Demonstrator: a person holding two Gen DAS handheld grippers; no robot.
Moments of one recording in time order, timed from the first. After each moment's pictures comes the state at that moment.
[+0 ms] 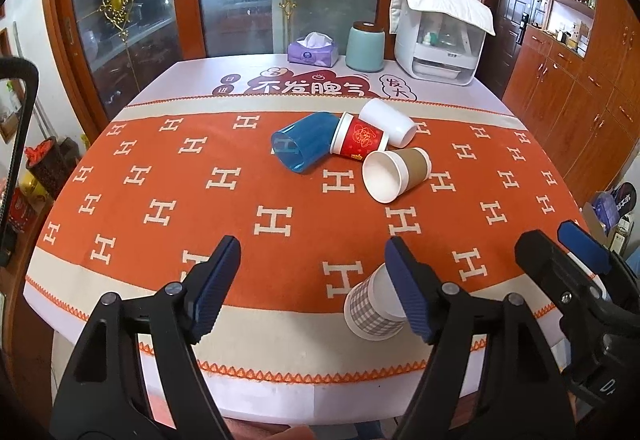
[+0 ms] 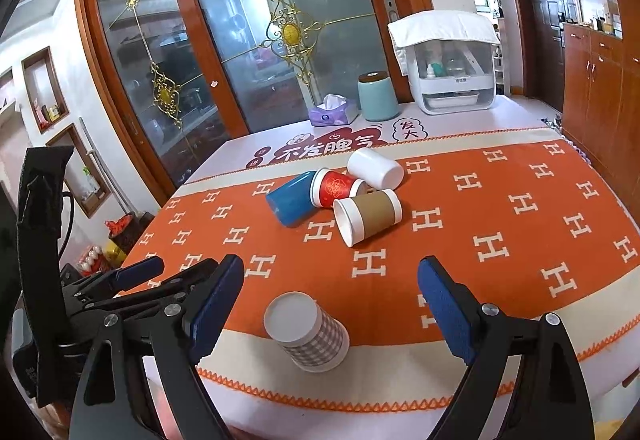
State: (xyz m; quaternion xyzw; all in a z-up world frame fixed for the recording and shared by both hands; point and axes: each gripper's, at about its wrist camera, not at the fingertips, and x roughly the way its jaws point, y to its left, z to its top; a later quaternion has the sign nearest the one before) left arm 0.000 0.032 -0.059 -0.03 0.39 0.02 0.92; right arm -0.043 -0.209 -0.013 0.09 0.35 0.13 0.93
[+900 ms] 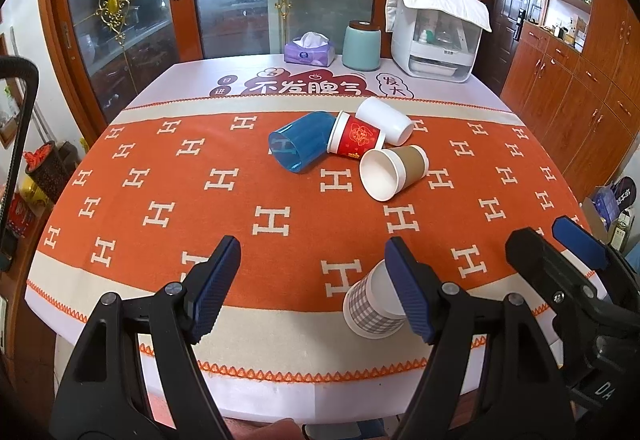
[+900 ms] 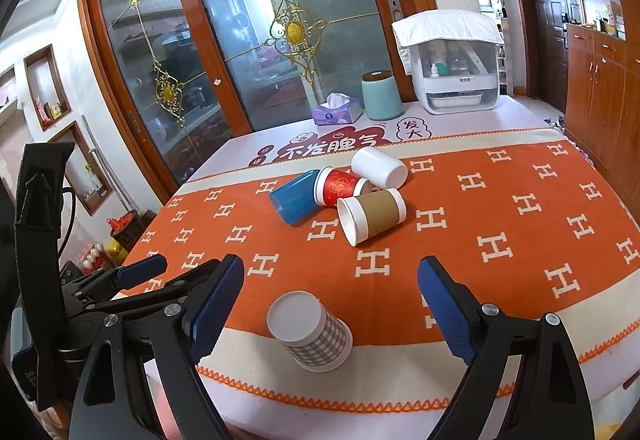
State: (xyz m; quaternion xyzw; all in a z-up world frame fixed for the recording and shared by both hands) left arm -0.002 0.028 -0.058 -0.02 0.39 0.02 0.92; right arm -0.044 -0.202 -0.020 0.09 0.35 0.13 0.92
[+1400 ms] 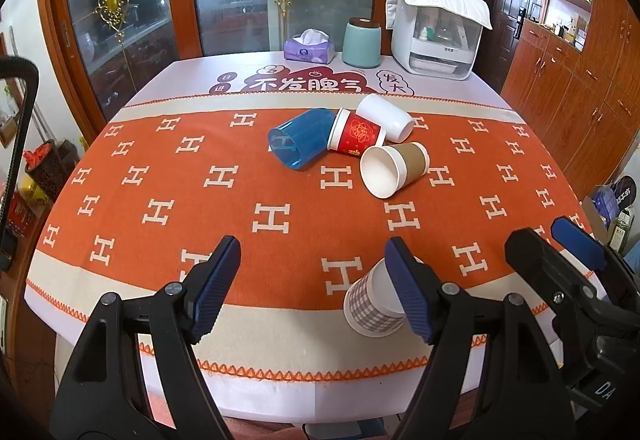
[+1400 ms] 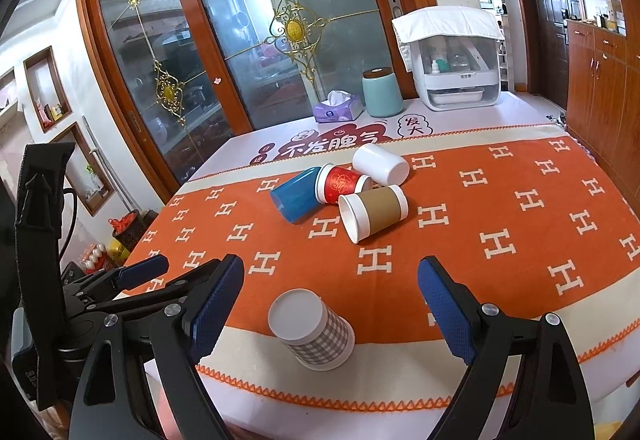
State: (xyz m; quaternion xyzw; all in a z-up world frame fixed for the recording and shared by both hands) left arm -0.002 0.026 -0.061 -0.02 0.39 0.02 0.92; right arm -0.043 -0.202 -0.022 0.09 0.35 0.14 0.92
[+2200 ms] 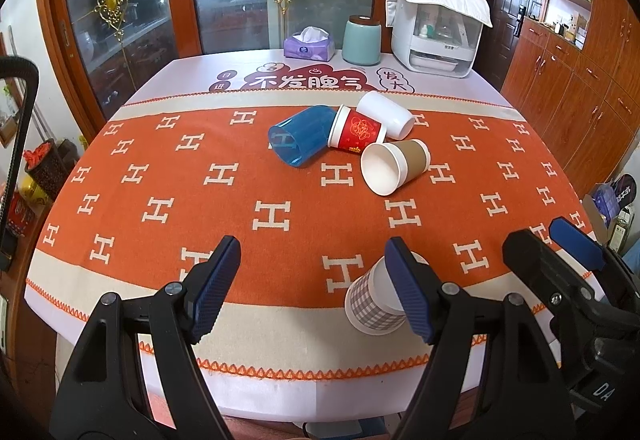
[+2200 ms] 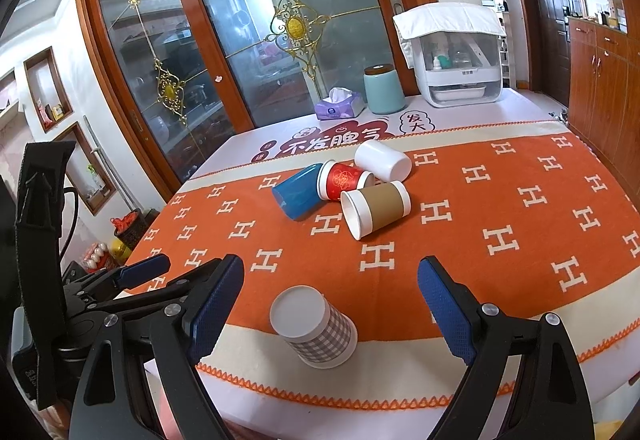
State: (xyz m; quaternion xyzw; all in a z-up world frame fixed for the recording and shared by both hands) left arm -0.002 0.026 -0.063 -0.02 0.40 0.02 0.92; right arm -0.044 -0.200 -0.024 0.09 0.35 0.14 0.92
